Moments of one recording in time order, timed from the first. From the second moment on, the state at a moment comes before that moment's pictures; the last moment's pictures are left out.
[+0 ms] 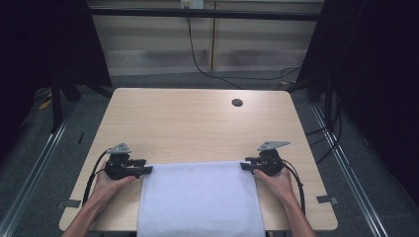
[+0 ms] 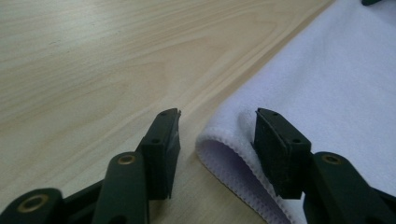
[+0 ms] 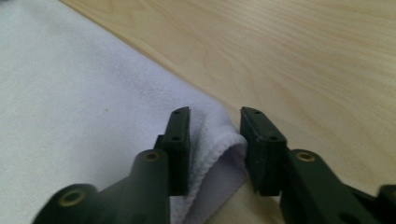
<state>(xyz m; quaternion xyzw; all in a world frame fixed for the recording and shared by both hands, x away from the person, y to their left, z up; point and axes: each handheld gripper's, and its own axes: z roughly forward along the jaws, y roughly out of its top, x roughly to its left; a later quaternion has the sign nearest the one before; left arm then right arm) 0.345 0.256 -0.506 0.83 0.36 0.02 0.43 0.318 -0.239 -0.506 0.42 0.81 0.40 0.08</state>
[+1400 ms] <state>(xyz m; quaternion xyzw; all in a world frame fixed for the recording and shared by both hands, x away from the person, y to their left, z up) 0.407 0.253 -0.412 0.75 0.36 0.07 0.55 0.363 -0.255 -0.403 0.41 0.73 0.52 0.15</state>
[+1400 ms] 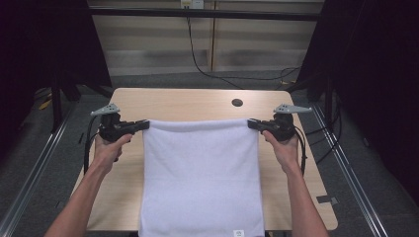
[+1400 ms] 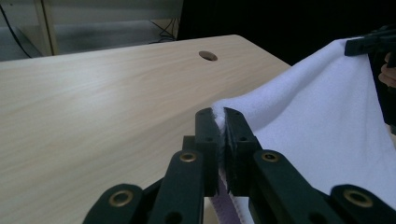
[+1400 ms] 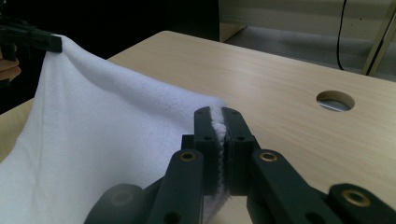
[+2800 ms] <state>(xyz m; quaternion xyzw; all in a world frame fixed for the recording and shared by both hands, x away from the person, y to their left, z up) 0.287 0.267 -0.431 0.79 0.28 0.06 0.55 0.234 -0.267 -0.426 0.35 0.76 0.53 0.12</state>
